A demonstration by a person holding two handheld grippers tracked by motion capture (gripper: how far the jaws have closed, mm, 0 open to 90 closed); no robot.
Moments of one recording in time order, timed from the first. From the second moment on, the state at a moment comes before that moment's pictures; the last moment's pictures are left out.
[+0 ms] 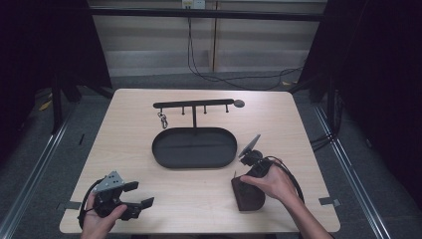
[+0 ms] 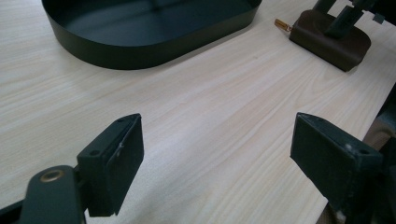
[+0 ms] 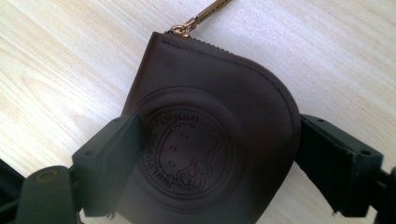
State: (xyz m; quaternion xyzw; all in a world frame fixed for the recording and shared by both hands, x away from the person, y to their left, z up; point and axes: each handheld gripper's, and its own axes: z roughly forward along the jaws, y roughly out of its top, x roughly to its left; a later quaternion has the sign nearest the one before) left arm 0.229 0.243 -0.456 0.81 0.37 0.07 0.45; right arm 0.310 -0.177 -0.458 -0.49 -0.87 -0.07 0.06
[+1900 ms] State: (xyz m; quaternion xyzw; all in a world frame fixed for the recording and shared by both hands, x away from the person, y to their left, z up) left arm 0.230 0.244 -0.457 0.81 0.37 0.06 0.45; right arm 0.320 -0.182 -0.410 -0.50 -0.86 -0.10 0.06
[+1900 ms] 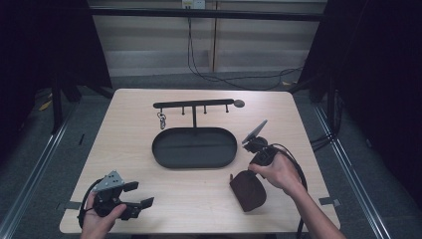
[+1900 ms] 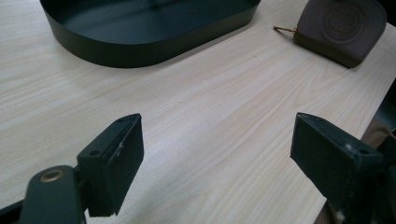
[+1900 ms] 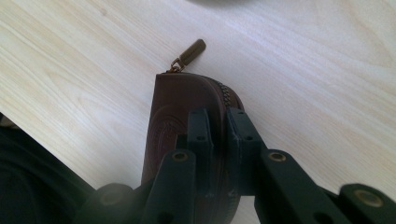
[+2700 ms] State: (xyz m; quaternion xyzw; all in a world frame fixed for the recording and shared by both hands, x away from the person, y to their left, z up) left arm 0.230 0.241 -0.458 0.82 0.36 0.05 0.44; right arm 0.328 -0.184 -0.382 -0.50 -0.86 -0.06 0.03
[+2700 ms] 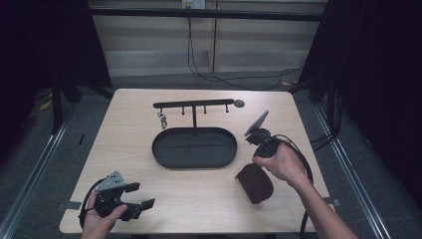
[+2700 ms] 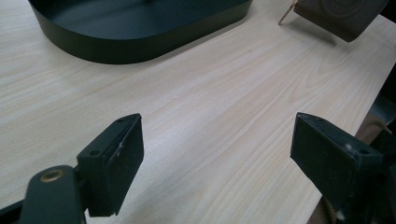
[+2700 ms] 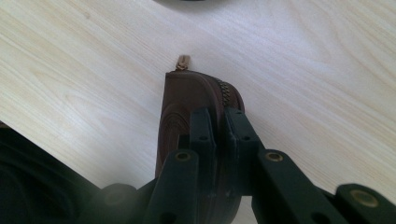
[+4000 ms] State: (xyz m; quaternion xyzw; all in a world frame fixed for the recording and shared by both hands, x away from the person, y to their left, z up) left arm 0.233 0.240 -0.460 0.83 0.36 0.04 0.43; right arm 0.358 -0.178 -0.345 -0.52 -0.85 -0.09 -0.01
